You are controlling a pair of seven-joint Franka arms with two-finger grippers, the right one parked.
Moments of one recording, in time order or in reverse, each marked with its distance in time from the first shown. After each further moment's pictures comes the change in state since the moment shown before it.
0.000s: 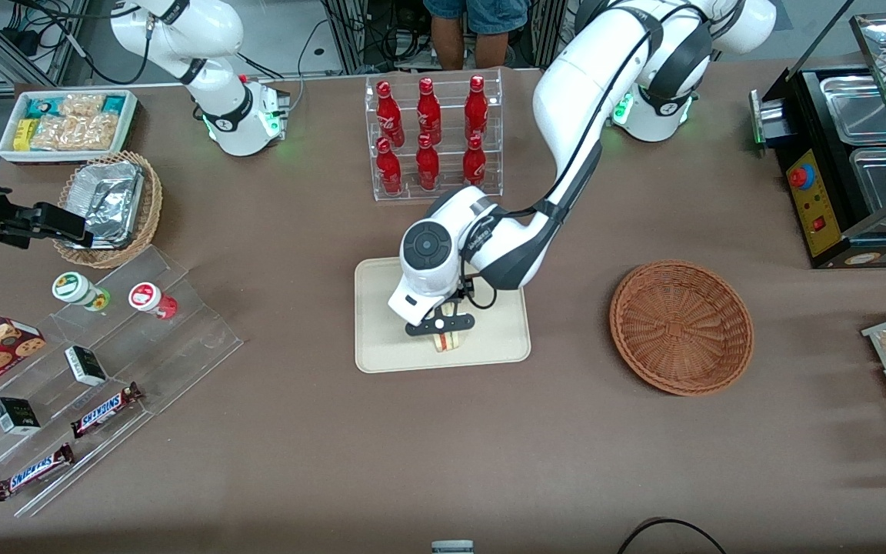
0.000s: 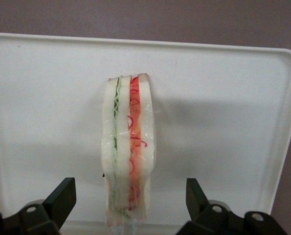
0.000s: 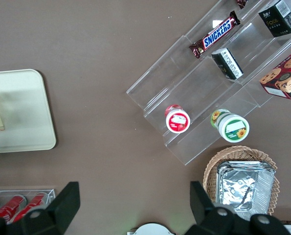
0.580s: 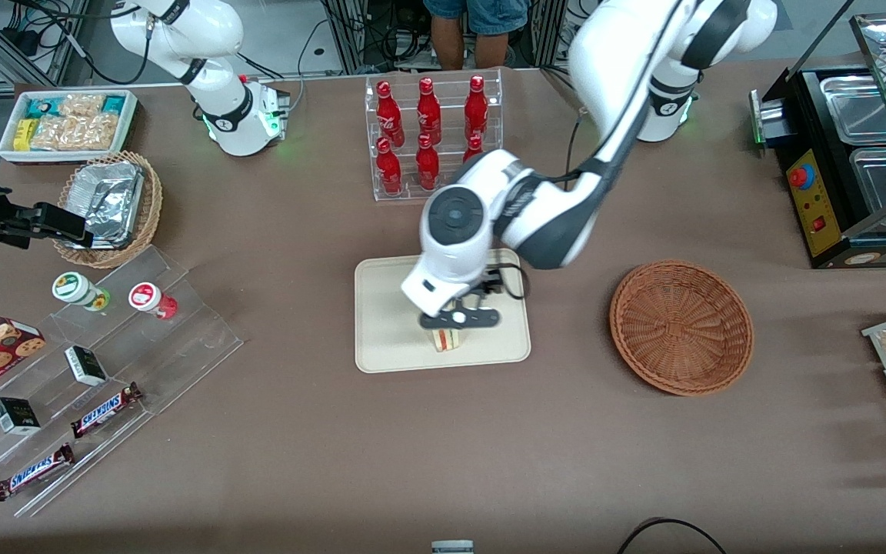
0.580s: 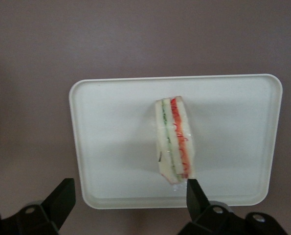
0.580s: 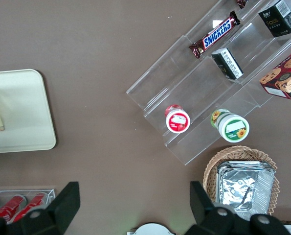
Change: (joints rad) arm 0.102 -0.177 0.015 0.007 0.009 -0.212 0.173
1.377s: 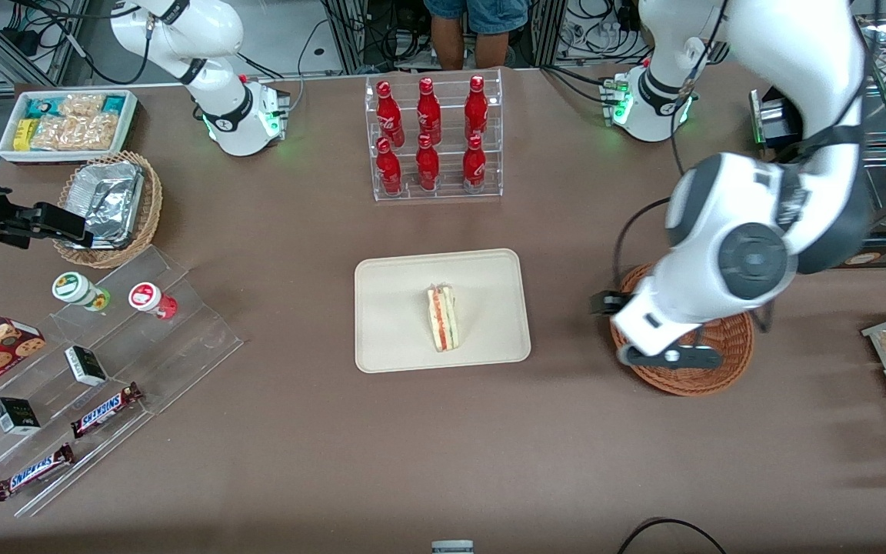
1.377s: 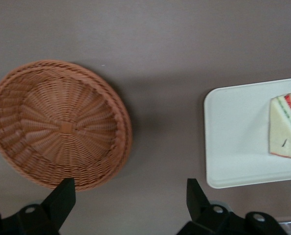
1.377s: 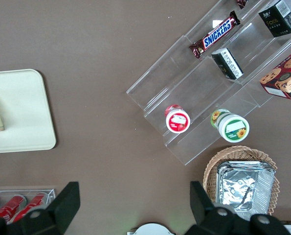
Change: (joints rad) arm 0.400 -0.278 0.002 -0.252 -0.019 -0.118 0.507
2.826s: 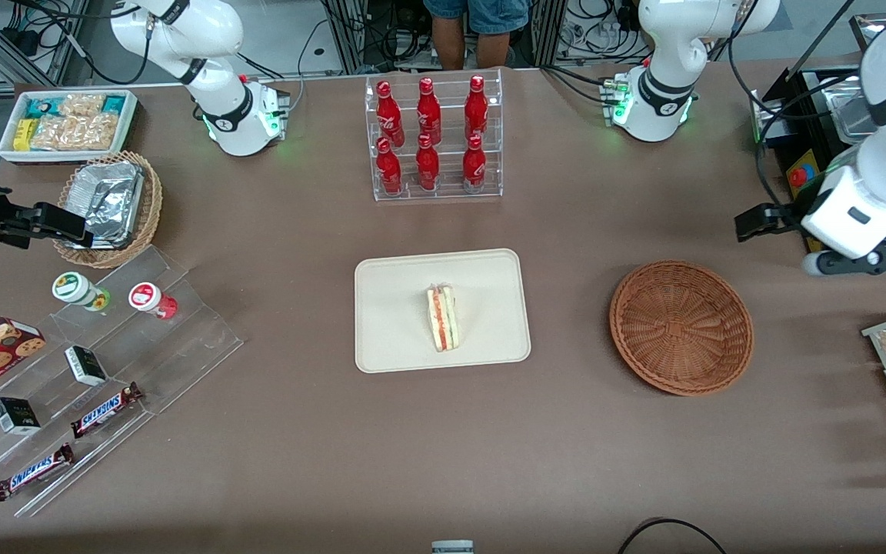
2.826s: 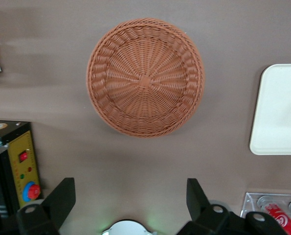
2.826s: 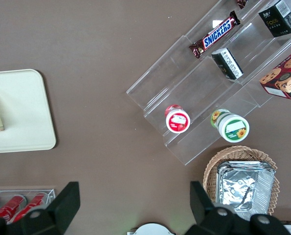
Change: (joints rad) arm 0.195 -0.375 0.040 -0.233 0.035 -0.135 0.112
